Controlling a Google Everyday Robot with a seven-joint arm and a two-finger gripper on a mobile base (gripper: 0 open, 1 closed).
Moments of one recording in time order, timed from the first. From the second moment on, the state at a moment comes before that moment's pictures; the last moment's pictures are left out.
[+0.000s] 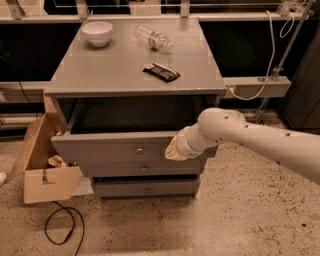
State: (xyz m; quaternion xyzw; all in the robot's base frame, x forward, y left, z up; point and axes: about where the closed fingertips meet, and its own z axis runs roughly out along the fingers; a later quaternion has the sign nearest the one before) arm 0.608 -0.043 0.614 -0.70 0.65 0.07 0.29
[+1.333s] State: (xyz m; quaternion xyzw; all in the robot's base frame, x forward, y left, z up) arm 0.662 -0.024 0.625 -0.68 0.65 0.04 0.34
